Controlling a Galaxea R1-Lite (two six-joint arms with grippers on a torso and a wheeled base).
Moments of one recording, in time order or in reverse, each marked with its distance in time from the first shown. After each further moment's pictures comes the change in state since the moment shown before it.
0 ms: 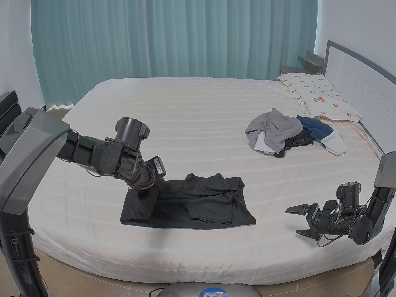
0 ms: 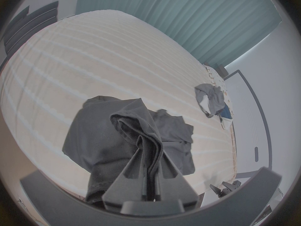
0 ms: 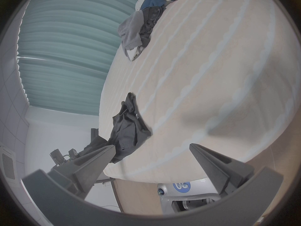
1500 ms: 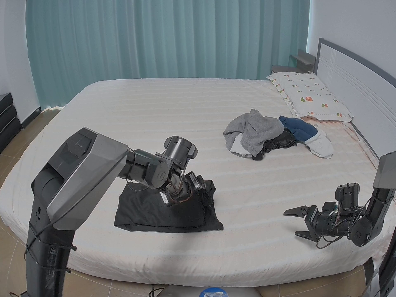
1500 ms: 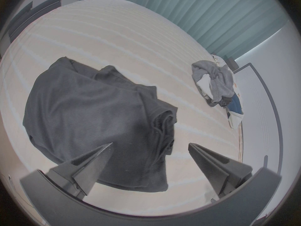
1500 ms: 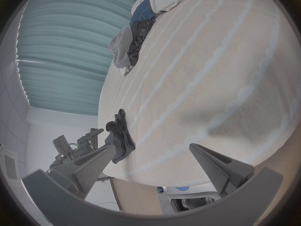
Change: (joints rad) left arm -0.125 0.242 -0.237 0.104 0.091 -0.196; right arm 0.018 0.001 0.011 0.000 0.003 -0.005
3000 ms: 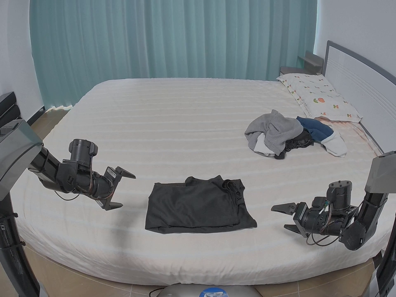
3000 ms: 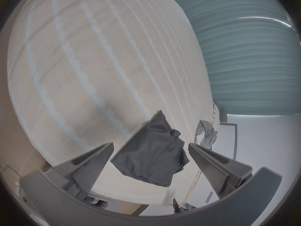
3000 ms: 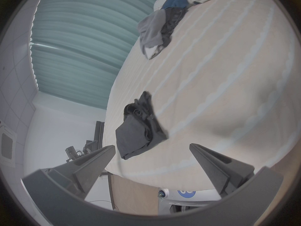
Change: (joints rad) left arm 0.441 -0.299 0.620 -0.430 -0.404 -0.180; right arm 0.138 0.022 -0.043 -0.118 -0.073 -0.013
